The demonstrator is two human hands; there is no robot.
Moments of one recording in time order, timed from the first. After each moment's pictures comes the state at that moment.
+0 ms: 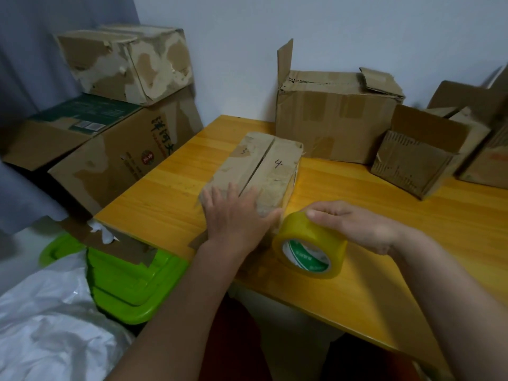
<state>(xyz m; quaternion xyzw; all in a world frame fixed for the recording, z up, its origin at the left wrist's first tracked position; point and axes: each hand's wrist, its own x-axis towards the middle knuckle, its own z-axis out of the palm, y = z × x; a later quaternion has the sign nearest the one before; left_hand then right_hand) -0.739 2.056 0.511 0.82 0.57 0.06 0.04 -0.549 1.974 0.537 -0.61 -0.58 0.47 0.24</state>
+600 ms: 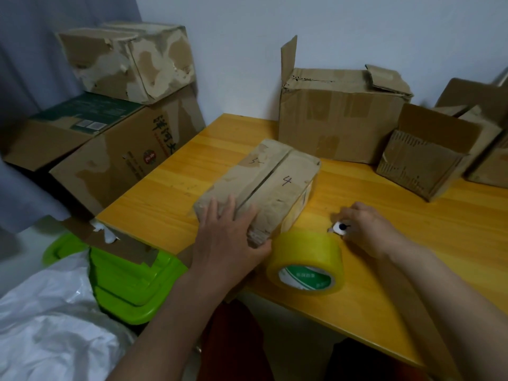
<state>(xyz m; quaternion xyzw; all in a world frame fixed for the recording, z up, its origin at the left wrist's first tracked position) -0.772 2.031 0.507 0.85 0.53 0.04 0.05 -0.493 1.994 0.459 -0.77 -0.61 0.13 0.08</state>
